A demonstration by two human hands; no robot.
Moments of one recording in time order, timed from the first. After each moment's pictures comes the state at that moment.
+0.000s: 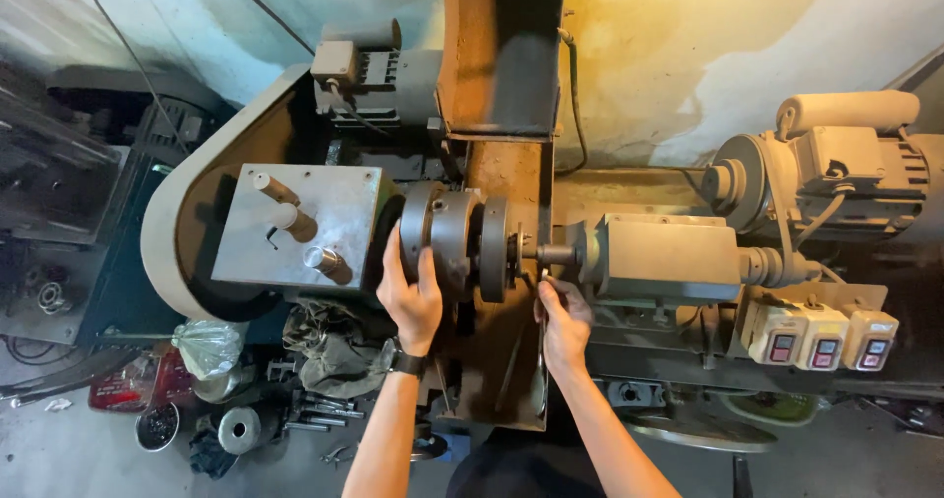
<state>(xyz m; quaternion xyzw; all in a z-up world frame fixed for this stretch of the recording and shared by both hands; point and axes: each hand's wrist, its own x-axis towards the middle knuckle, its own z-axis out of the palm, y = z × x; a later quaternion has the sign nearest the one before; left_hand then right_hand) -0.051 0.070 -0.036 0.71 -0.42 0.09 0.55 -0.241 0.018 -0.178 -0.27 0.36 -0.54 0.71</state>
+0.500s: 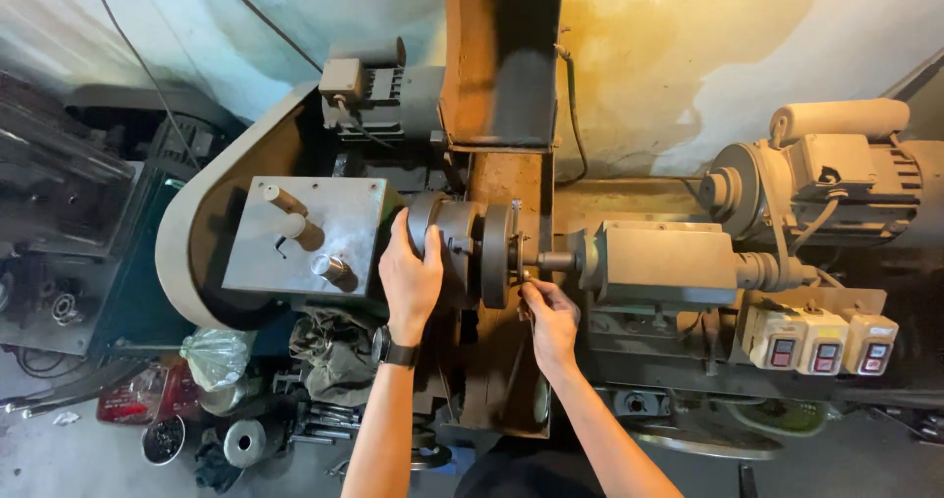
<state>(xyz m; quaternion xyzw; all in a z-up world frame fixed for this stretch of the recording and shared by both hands) -0.031 0.044 -0.002 0.82 -0.38 -0.06 0.42 -0.222 0.012 -0.176 -0.27 0.36 -0.50 0.74</state>
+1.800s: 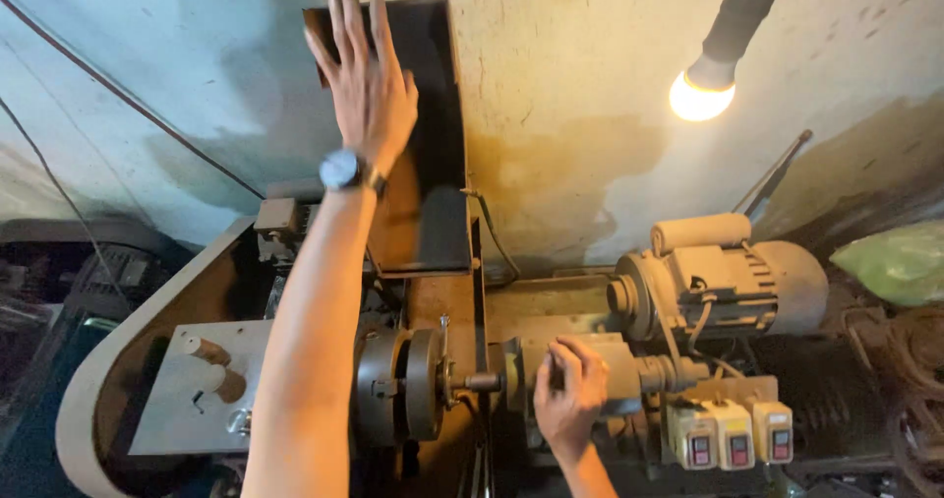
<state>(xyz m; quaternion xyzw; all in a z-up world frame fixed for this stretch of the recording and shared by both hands) 0.017 -0.297 0.192 0.60 -0.61 0.37 0.35 -0.311 -0.077 0.000 -0.70 0.48 -0.53 0.02</state>
